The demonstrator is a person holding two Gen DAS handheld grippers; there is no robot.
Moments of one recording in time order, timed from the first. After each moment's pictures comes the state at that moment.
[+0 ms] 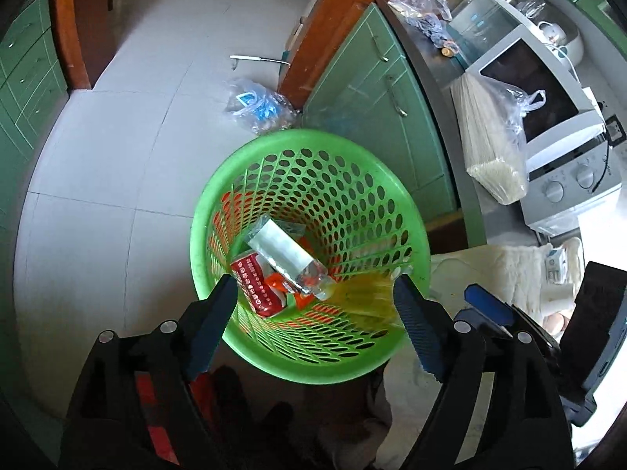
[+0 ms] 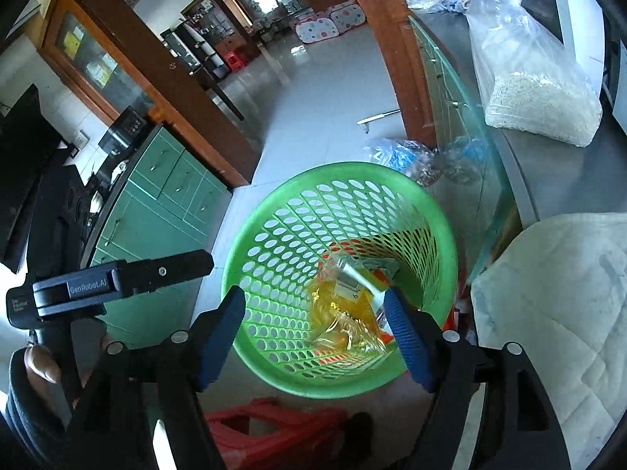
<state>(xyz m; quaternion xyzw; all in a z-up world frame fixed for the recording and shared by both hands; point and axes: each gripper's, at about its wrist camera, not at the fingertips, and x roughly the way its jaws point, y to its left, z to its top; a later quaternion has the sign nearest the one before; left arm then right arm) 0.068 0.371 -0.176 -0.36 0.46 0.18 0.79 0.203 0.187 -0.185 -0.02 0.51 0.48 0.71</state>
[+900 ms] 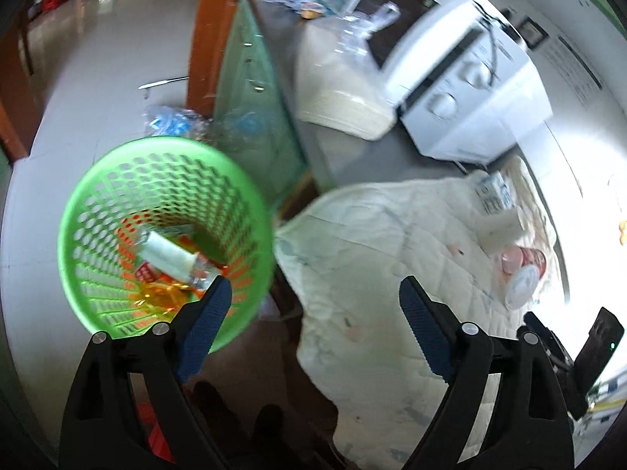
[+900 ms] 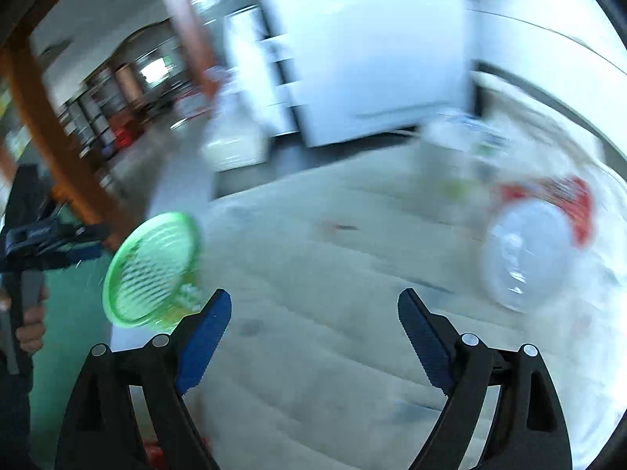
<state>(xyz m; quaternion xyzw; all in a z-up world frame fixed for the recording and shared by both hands) 0.138 0.217 -0.125 -0.27 0.47 0.06 0.84 0.196 -0.135 -0.136 0.03 0.43 0.22 0.87</state>
